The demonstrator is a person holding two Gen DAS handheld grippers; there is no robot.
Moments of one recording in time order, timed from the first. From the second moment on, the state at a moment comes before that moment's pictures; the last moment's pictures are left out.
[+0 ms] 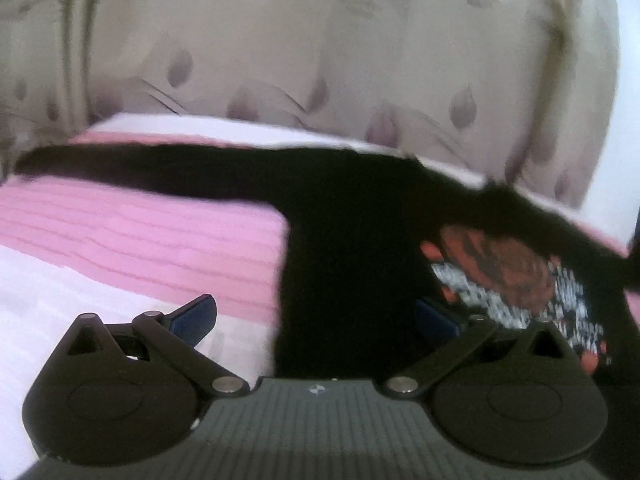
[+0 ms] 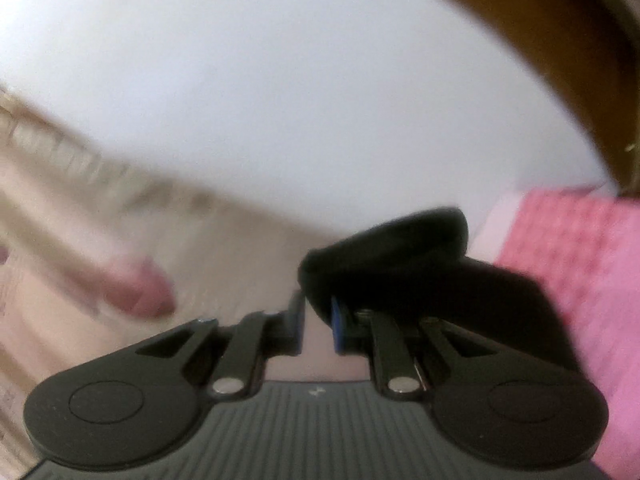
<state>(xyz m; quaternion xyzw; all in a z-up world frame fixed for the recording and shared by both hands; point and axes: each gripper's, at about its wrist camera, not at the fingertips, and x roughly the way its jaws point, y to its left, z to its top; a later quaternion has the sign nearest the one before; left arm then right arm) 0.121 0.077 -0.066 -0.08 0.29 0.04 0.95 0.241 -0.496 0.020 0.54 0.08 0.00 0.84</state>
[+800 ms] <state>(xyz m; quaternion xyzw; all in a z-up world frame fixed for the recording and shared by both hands) 0.116 0.178 -0.090 -0.21 0.25 0.10 0.94 0.340 -0.097 -0.025 0.35 0.31 0.19 0.86</state>
